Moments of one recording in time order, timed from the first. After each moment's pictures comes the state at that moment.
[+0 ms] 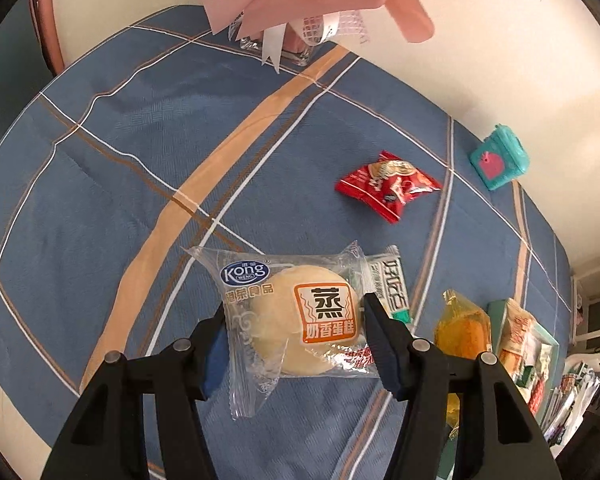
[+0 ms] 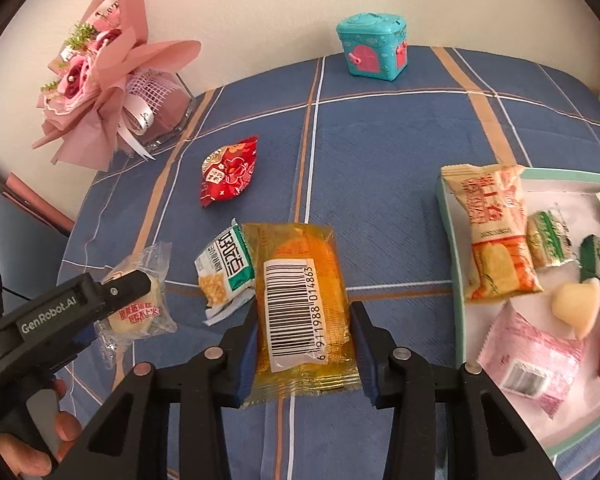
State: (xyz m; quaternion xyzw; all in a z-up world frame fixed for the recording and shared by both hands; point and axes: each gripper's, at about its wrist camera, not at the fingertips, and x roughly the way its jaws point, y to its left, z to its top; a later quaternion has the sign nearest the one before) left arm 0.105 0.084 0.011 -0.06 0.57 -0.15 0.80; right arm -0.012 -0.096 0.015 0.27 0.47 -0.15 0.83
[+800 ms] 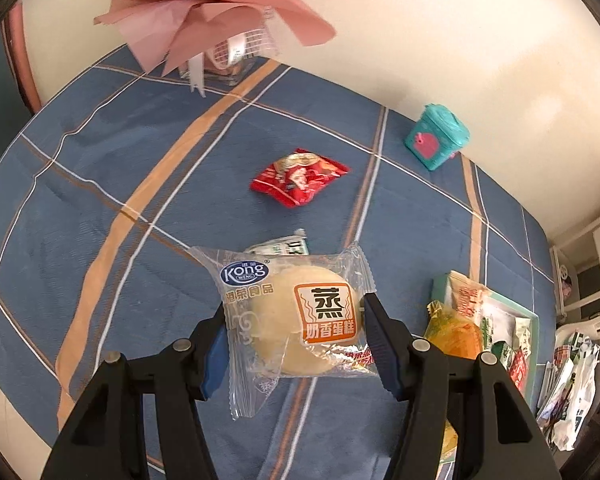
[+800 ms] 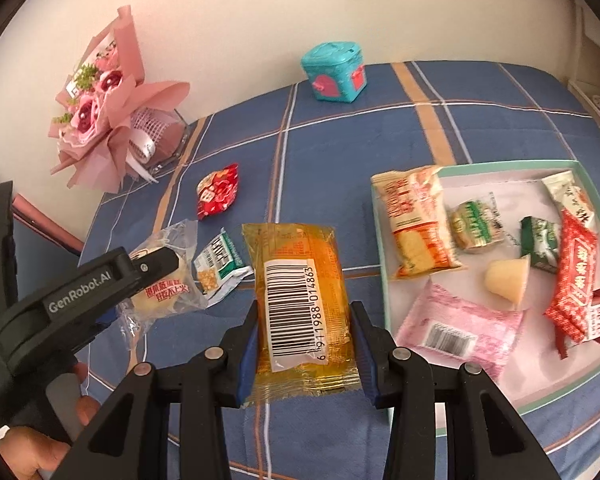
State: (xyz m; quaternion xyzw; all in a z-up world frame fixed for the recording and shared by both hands) left arm 0.059 0.021 0.044 -0.03 0.54 -0.19 0.82; right arm -0.076 -0.124 0.051 0.29 0.44 -0.17 0.83
